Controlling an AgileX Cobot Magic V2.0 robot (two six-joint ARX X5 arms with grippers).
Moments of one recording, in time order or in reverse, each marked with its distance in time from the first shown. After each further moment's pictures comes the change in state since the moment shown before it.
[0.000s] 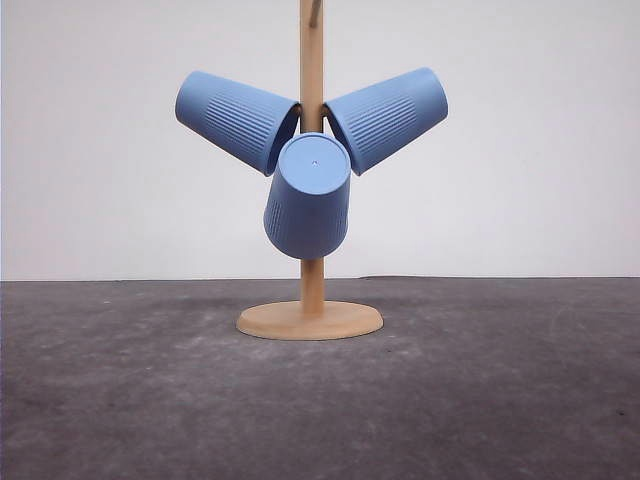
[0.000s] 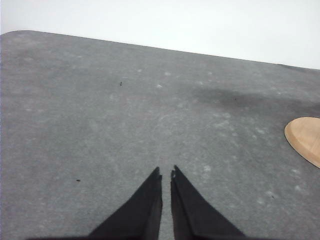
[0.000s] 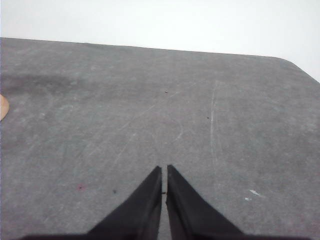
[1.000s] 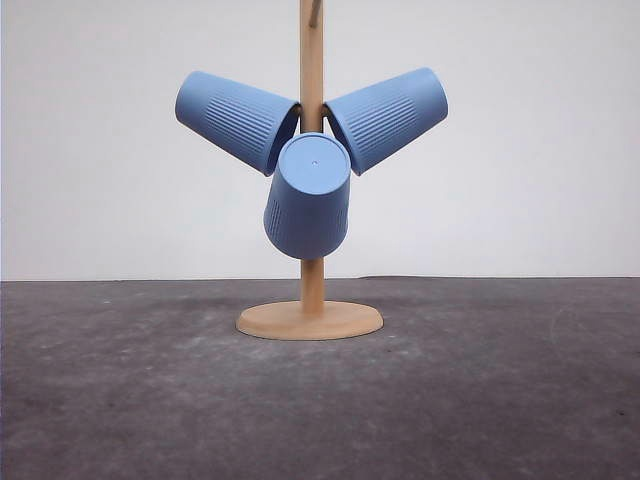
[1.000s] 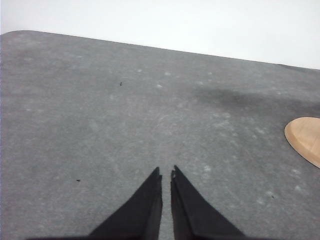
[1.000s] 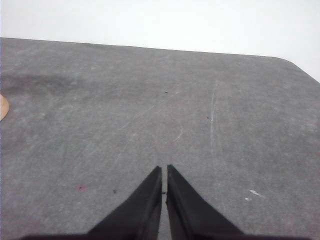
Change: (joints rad) left_arx 0.000 0.000 0.000 0.000 0.000 0.000; right_arx 0.000 0.000 0.000 0.000 0.000 0.000
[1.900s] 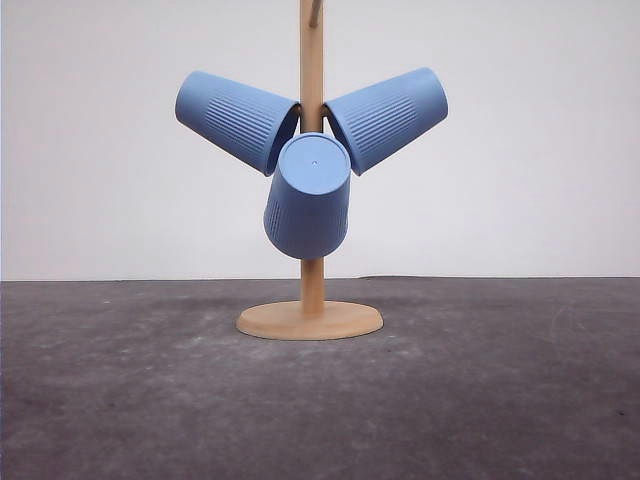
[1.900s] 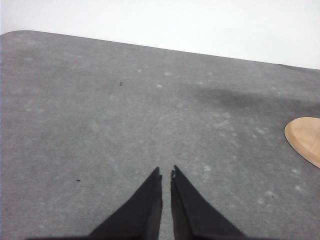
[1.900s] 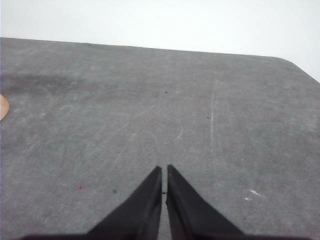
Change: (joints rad) left_arx 0.000 0.000 0.000 0.000 0.000 0.000; right_arx 0.000 0.000 0.000 0.000 0.000 0.000
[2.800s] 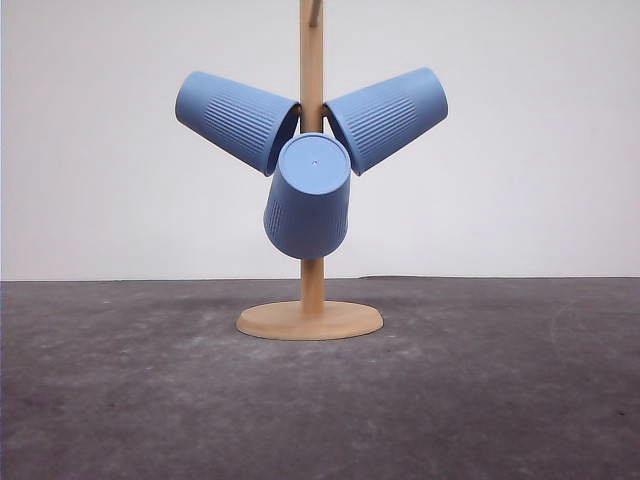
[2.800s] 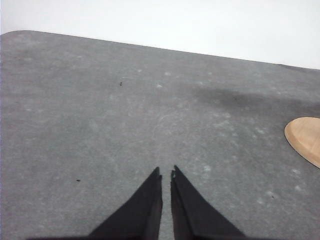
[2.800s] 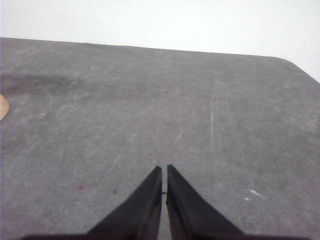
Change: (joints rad) left_arx 0.000 0.000 0.000 0.000 0.000 0.000; right_arx 0.000 0.000 0.000 0.000 0.000 0.000
